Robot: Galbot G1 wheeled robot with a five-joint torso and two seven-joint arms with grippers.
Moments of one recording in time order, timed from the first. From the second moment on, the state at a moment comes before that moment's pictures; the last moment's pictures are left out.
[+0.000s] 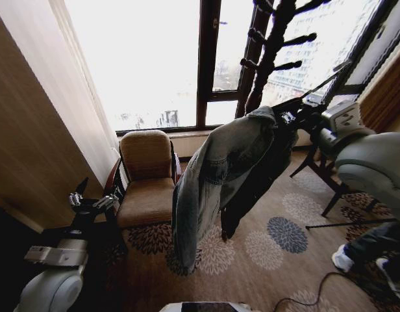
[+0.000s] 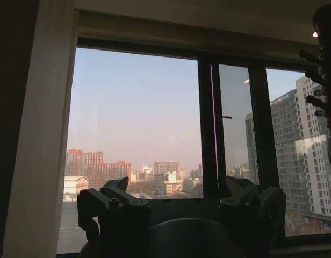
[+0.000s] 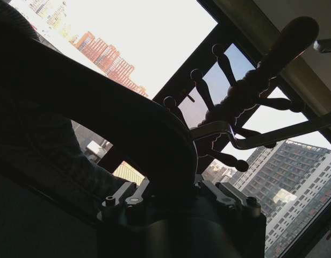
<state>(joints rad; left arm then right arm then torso) 1.78 -1.06 -0.87 -2.35 -0.59 -0.21 -0.06 -0.14 0.16 -0.11 2.26 0.99 -0.68 0.48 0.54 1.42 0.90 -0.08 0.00</state>
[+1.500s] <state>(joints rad) 1.76 -1.06 -0.85 -2.33 -0.59 -0.21 -0.06 -0.15 0.17 -0.11 2.27 0.99 -0.69 0.51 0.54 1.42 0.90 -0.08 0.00</state>
